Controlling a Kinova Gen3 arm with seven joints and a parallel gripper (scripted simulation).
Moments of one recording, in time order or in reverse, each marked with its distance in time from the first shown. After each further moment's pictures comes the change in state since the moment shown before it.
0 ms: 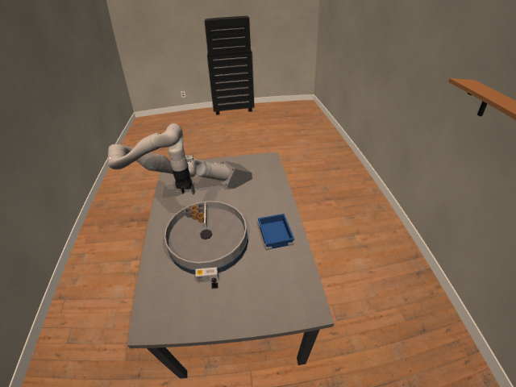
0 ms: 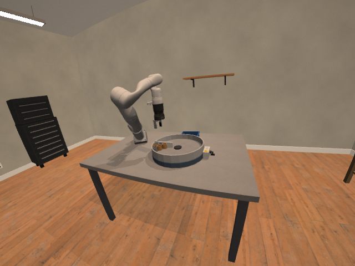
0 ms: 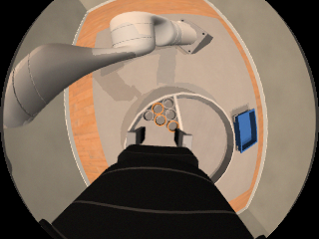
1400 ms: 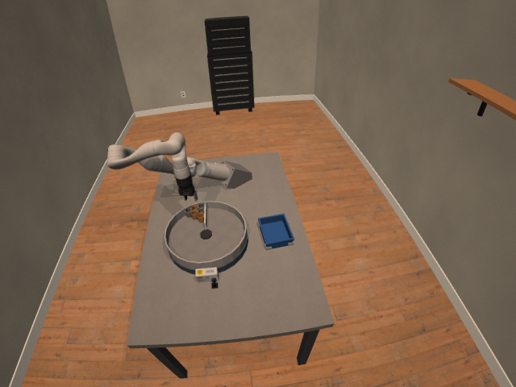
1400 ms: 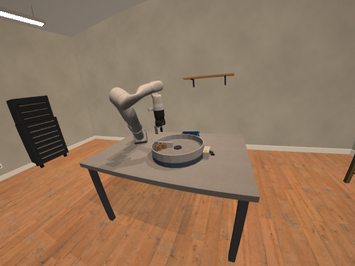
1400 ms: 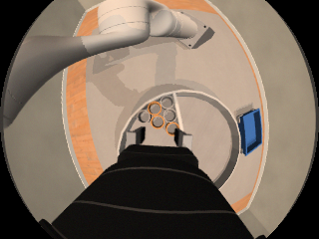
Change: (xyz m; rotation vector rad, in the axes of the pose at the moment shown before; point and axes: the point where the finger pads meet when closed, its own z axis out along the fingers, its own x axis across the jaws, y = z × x) arm 0.006 -0.003 0.046 0.002 0.006 0.006
